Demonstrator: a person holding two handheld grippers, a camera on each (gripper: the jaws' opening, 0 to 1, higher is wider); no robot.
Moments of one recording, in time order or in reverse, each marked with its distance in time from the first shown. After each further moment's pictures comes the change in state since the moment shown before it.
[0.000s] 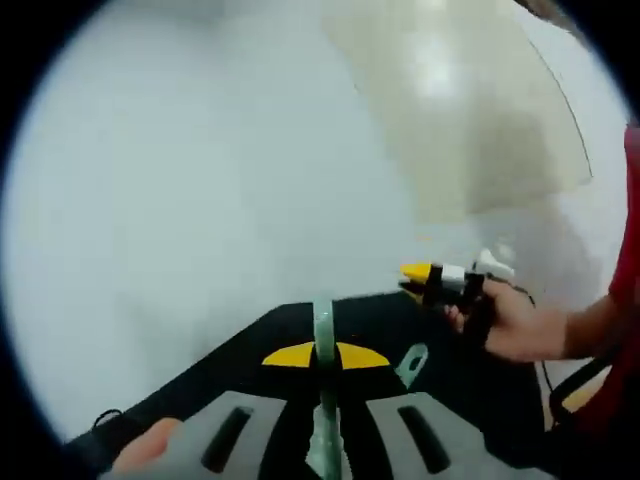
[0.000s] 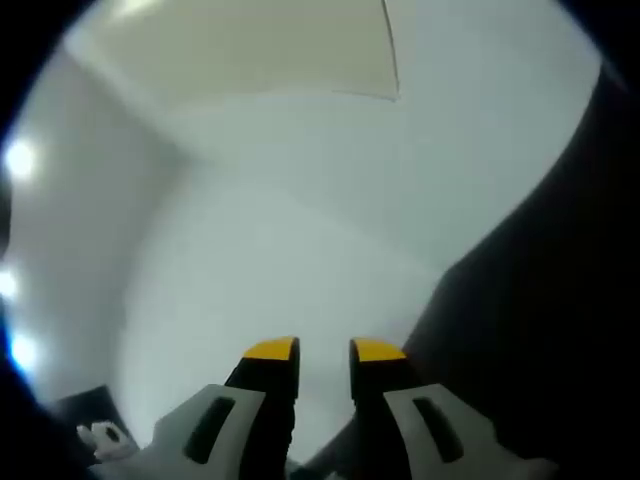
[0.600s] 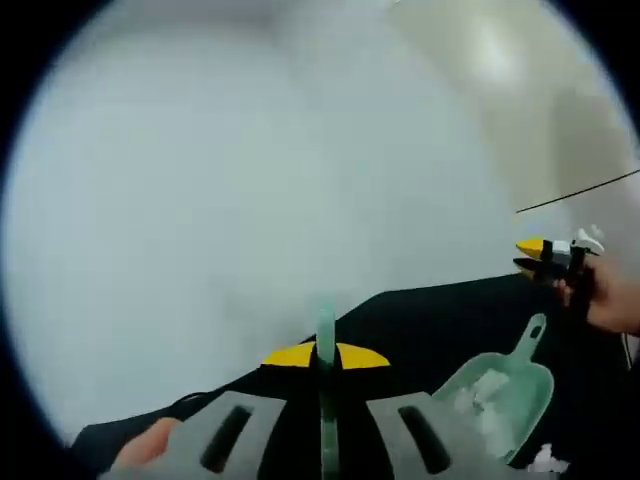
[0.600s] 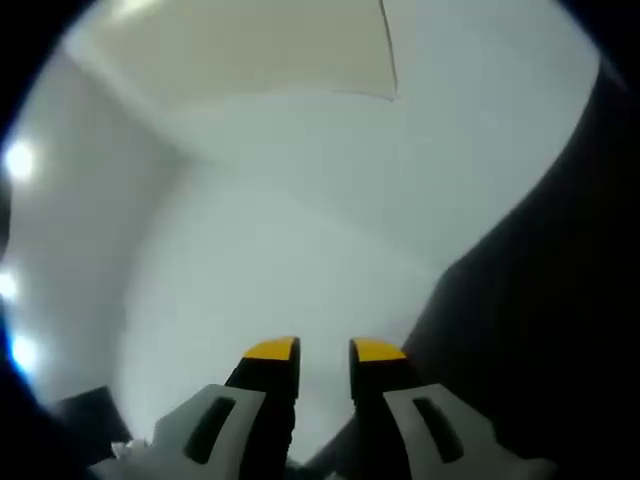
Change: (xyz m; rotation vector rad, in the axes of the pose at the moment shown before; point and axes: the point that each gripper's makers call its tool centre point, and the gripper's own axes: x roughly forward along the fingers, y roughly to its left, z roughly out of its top) left arm -0.037 0.137 -0.044 0.069 0.055 0.415; right arm 0.001 0.000 -0.003 0.002 0.004 -0.002
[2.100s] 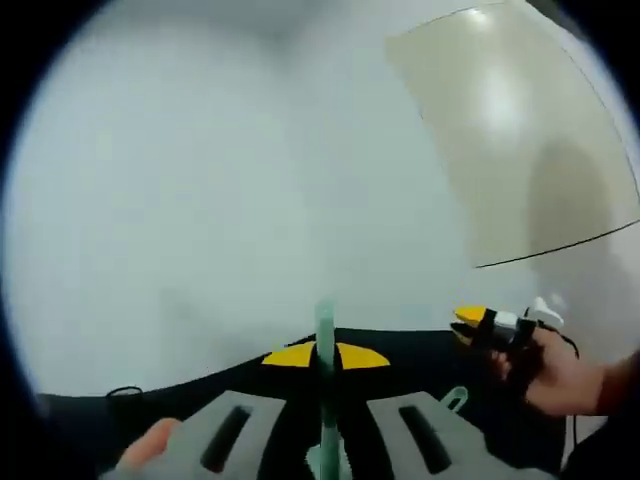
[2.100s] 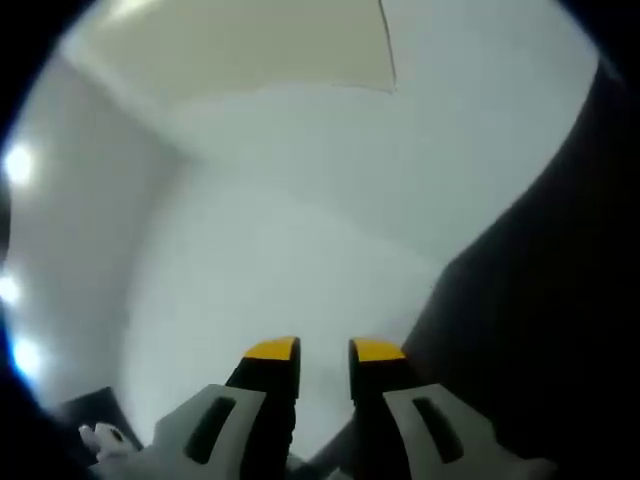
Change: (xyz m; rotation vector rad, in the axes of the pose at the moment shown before) left arm -0.015 -0.102 0.058 -0.173 -0.122 -0.121; right arm -0.001 -0.007 0.000 0.017 0.014 0.008
